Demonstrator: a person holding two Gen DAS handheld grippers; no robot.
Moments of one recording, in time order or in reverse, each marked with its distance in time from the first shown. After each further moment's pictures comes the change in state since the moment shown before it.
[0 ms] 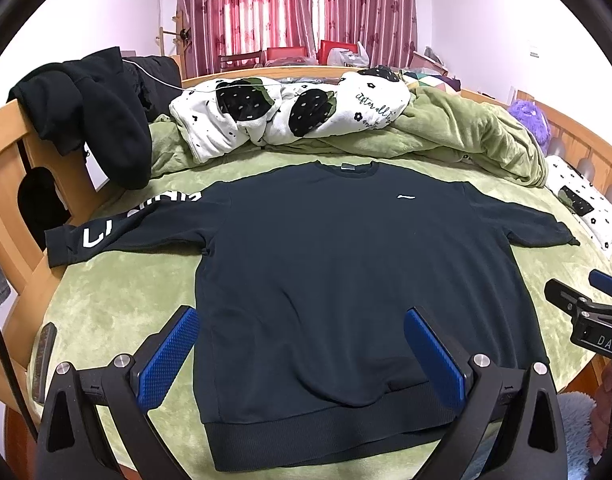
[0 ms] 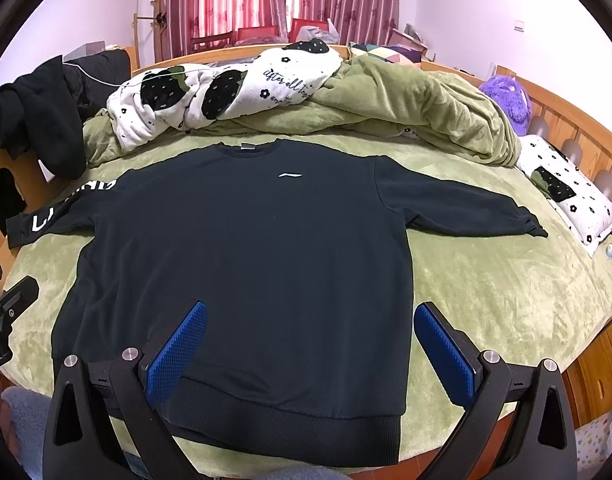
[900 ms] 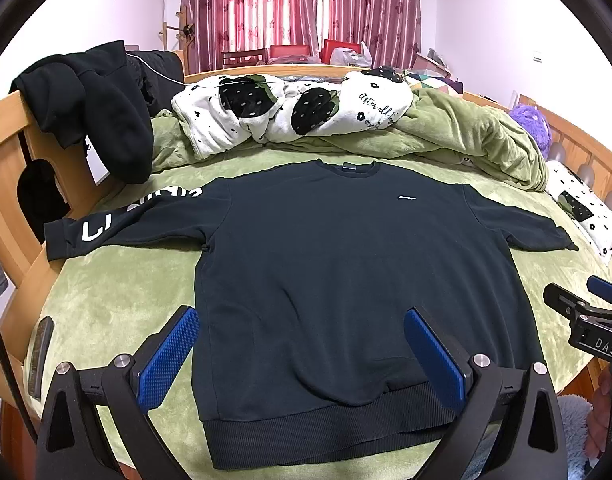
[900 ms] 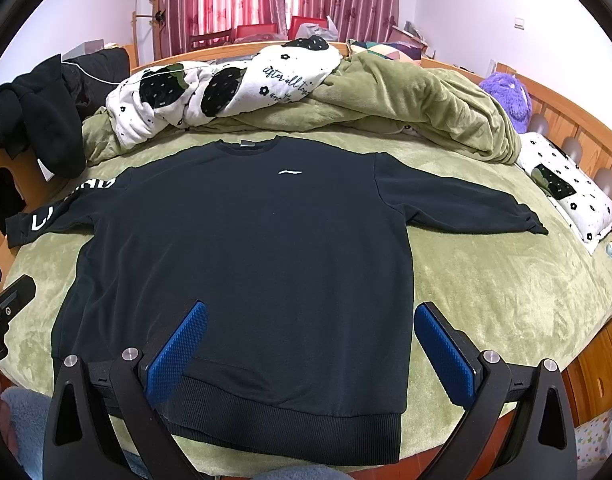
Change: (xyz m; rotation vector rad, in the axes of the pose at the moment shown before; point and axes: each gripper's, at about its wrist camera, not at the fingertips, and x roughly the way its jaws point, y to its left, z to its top) left arm 0.002 0.002 0.000 -0.012 0.007 -0.004; right arm 0.001 -0.002 -0.003 0.003 0.009 0.002
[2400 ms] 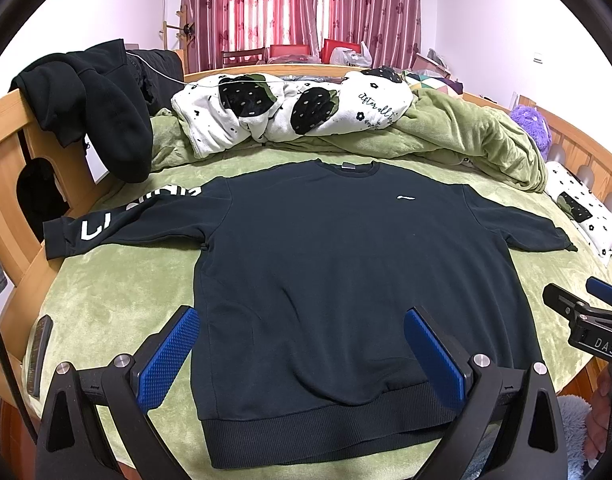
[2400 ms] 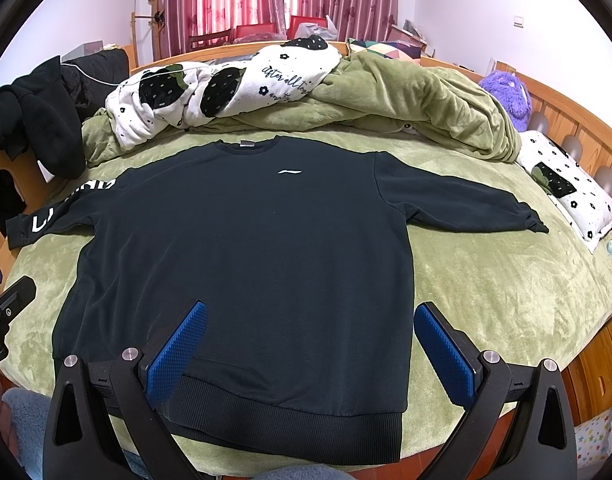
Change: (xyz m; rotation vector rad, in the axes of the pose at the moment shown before) left arm 0.000 0.001 -0.001 -0.001 0.000 -0.011; right arm 0.000 0.000 0.001 0.006 0.002 0.004
